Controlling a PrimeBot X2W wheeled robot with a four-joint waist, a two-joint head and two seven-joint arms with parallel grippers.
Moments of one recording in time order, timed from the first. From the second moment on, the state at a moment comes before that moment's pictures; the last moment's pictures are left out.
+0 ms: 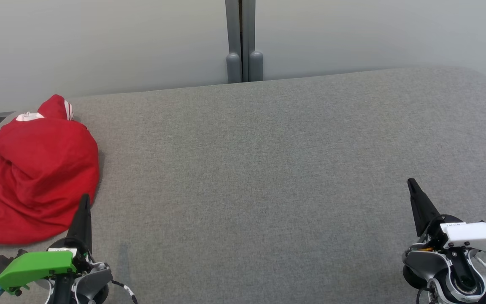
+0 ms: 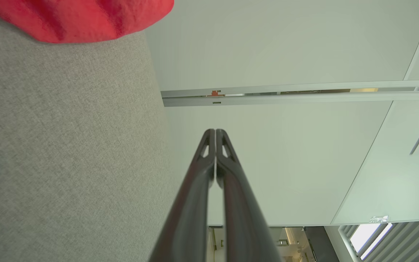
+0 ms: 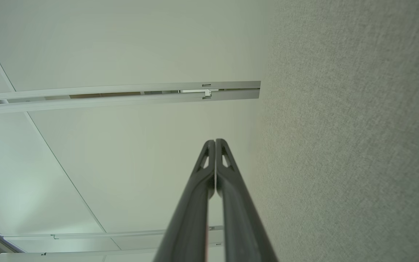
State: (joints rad) left arm -0.10 0.05 0.11 0.24 -1.61 -0.13 0.11; right arm -0.11 -0.05 -0.11 0.25 1.61 0.13 0.11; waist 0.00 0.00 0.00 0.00
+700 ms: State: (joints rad) left arm -0.05 0.04 0.08 0.27 -1.58 -0.13 0.06; right arm -0.05 -0.04 -0.09 0.29 1.58 0.13 0.07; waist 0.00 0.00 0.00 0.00
